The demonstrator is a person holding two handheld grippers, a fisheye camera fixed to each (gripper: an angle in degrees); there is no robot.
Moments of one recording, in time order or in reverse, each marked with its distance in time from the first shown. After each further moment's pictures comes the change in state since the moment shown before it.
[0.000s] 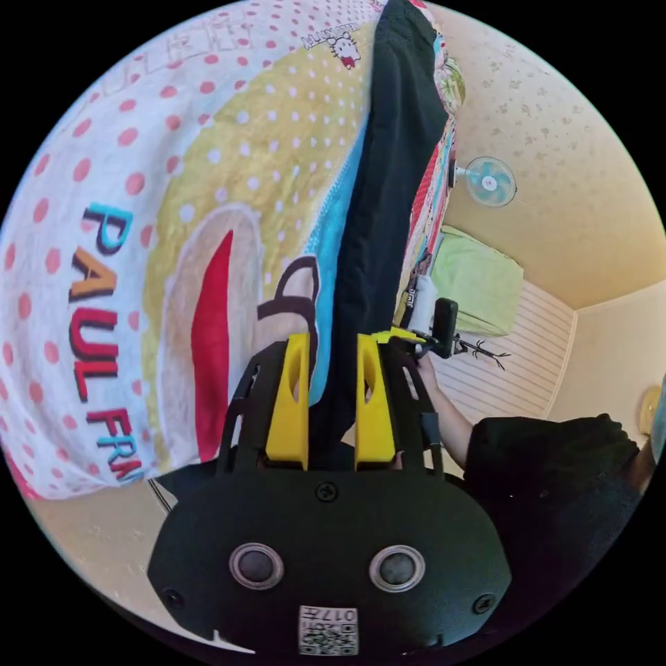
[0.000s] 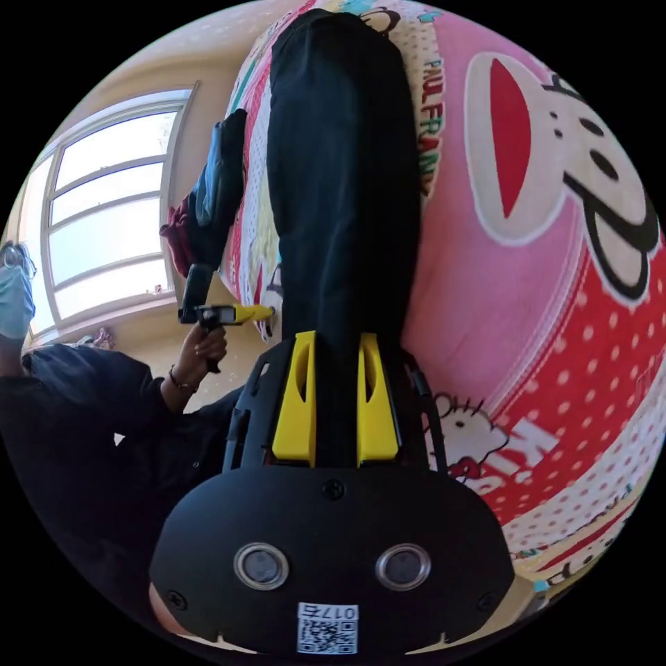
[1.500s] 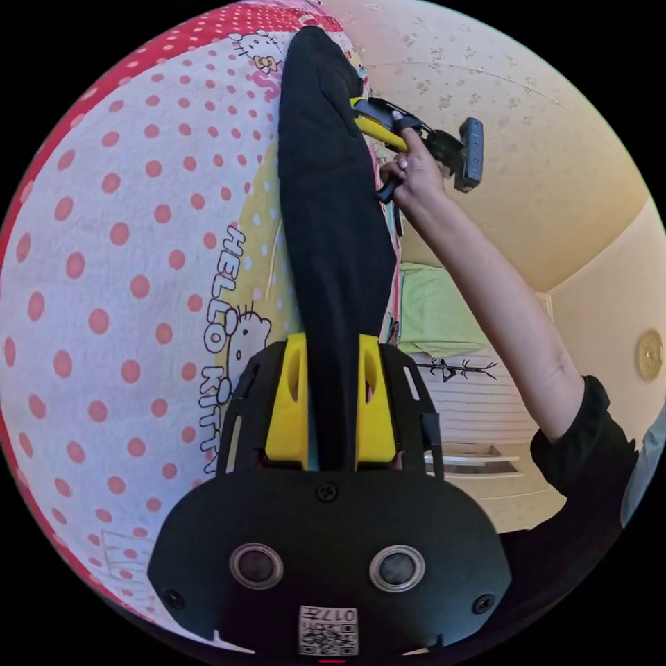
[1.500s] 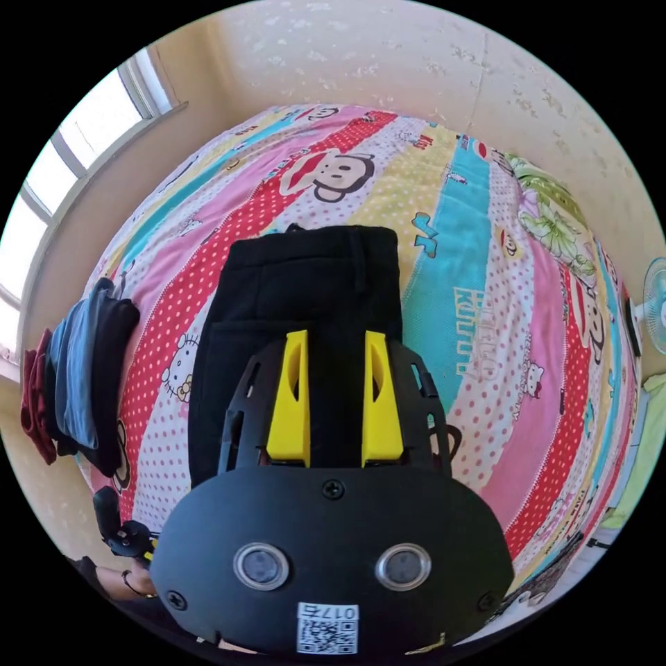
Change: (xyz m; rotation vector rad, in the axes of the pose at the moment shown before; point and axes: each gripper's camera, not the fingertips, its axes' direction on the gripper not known) left arm 0.137 -0.115 -0.083 0.237 0.087 0.223; right arm -0.256 -0.415 -0.021 0.453 0.761 -0.211
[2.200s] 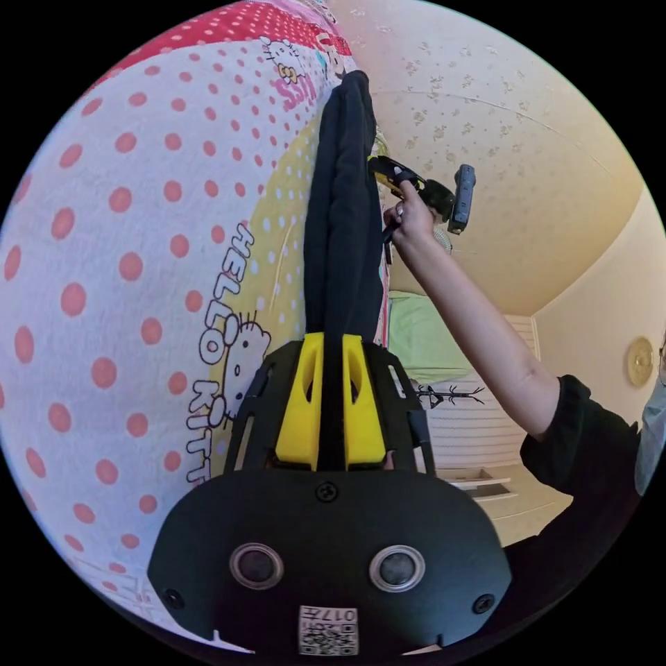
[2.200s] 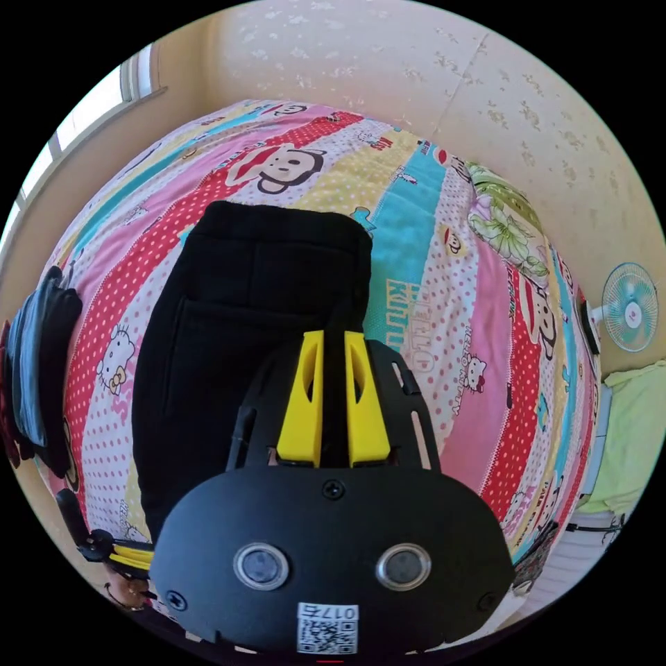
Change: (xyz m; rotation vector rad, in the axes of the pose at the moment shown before) left arm -0.018 0.010 0.000 0.140 0.048 -0.002; right arm 0.045 0.010 0.002 0.046 0.196 0.020
